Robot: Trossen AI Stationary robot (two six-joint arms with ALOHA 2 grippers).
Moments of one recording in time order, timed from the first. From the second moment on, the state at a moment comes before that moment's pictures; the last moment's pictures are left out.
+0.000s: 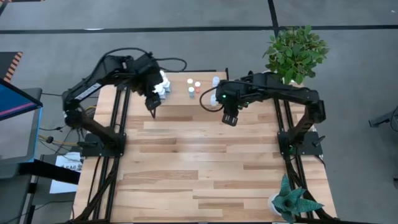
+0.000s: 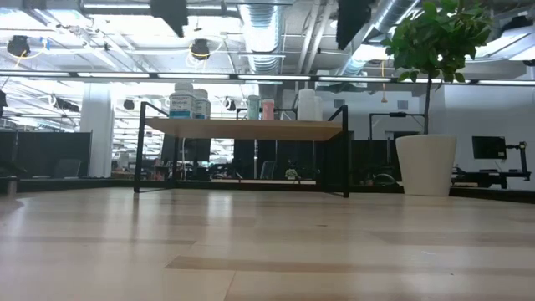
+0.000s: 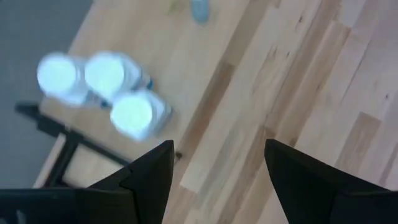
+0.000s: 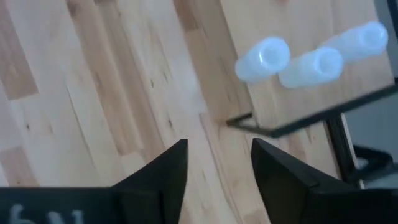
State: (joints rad) left arm 0.42 1.49 1.92 -1.57 -0.04 -0.04; right arm -0.13 1.70 1.94 -1.44 0.20 0.13
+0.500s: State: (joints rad) left arm 0.42 1.22 1.51 -1.42 -0.09 -0.15; right arm -0.13 1.53 1.42 -0.84 0.20 0.24
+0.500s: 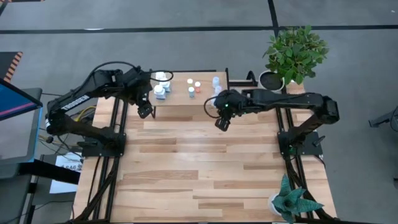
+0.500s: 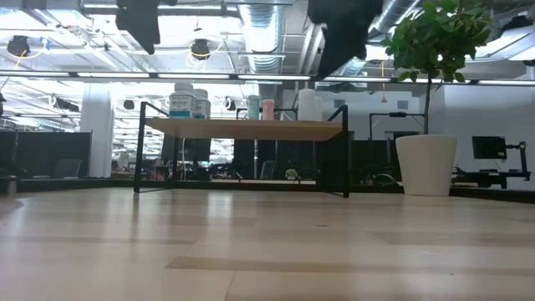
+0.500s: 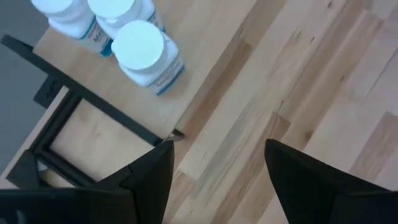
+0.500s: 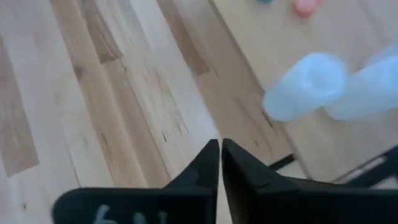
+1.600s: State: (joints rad) left arm 0.42 1.20 1.48 -1.36 -0.09 -0.17; right arm -0.30 1.57 1.29 -0.51 0.24 0.25
